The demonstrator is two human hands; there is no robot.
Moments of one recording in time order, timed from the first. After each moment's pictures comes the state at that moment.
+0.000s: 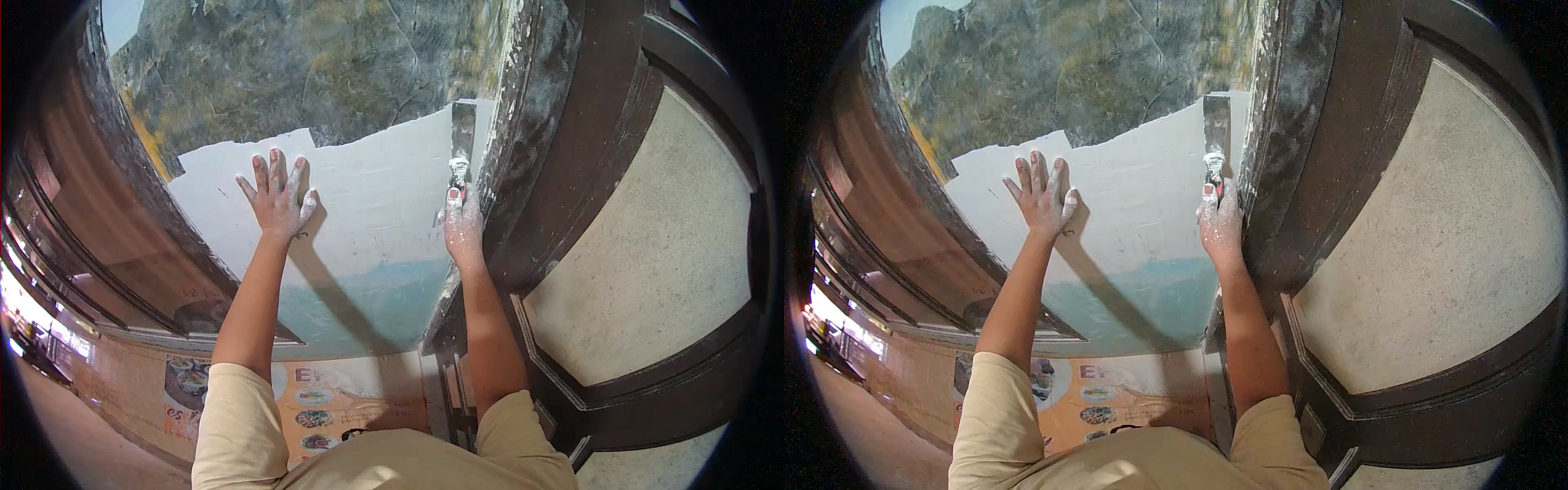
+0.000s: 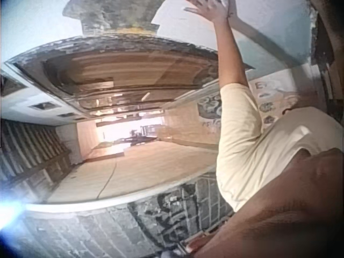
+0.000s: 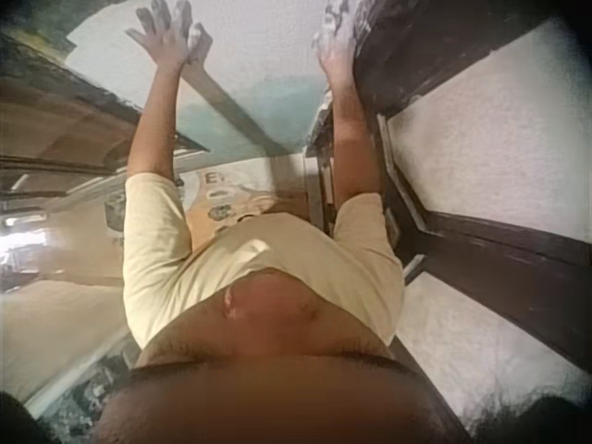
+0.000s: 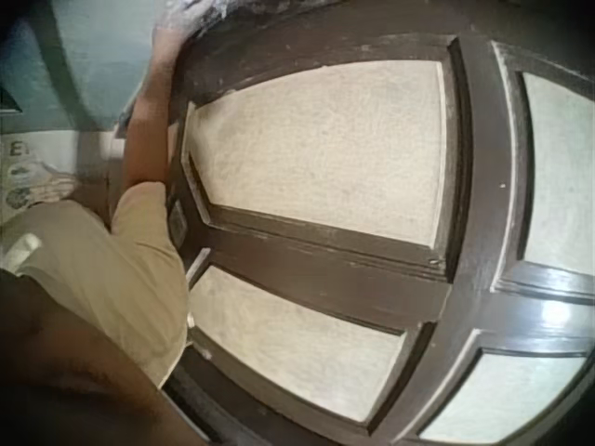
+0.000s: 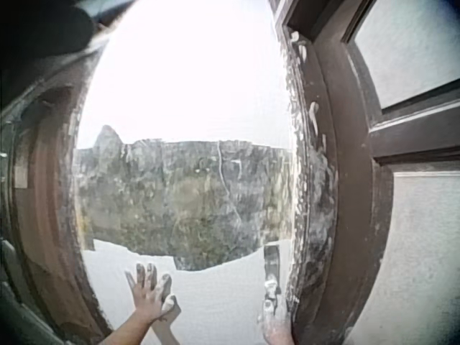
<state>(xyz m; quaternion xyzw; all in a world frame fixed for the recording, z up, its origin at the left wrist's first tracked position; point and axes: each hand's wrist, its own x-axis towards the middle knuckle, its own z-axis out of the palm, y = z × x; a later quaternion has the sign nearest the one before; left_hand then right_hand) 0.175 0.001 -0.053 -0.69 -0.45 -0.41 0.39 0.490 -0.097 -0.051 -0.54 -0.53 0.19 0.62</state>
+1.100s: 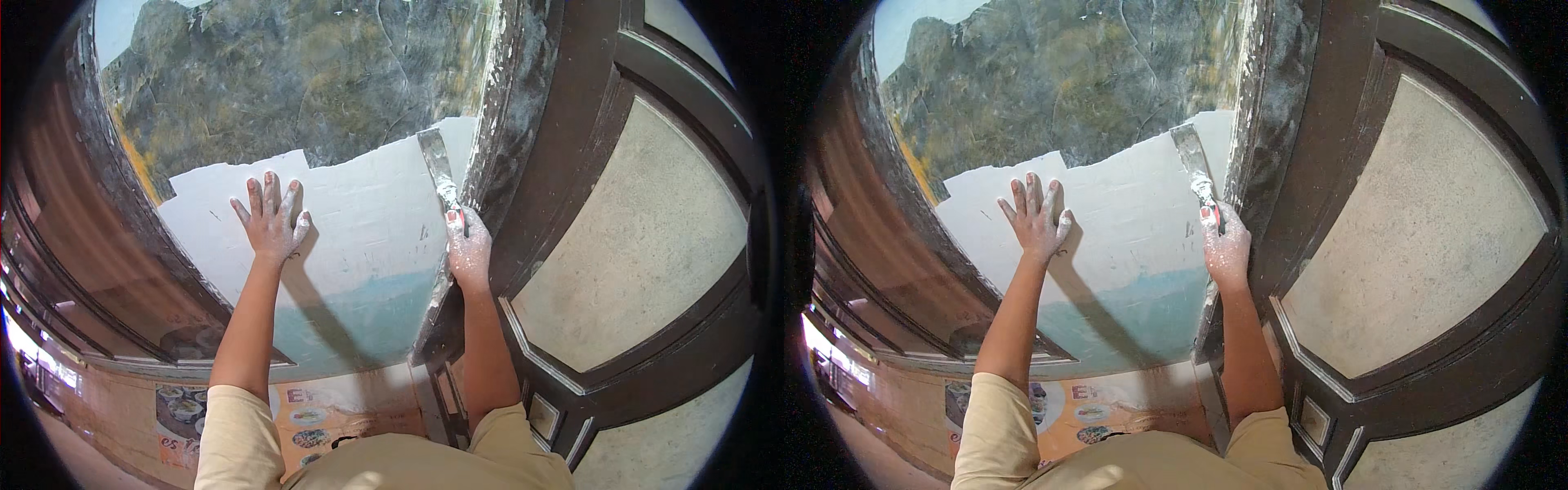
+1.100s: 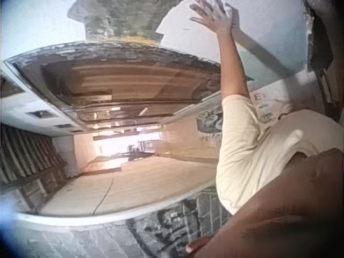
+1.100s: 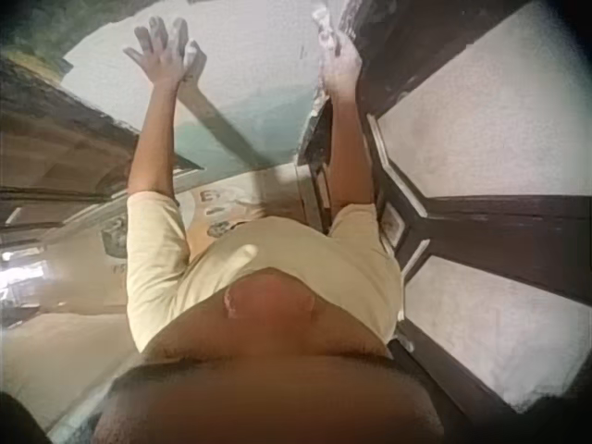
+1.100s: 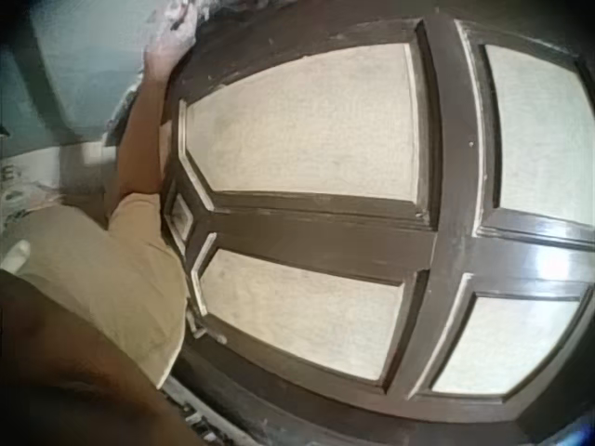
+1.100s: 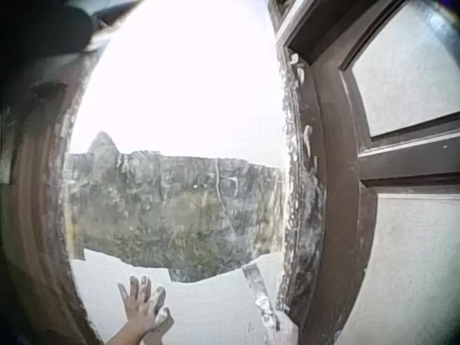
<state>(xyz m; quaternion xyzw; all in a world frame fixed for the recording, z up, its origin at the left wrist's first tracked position) 0.181 0.002 -0.055 -0.70 -0.43 -0.42 0.38 0.498 -0.133 -0.038 -0.56 -0.52 0.06 0.64</state>
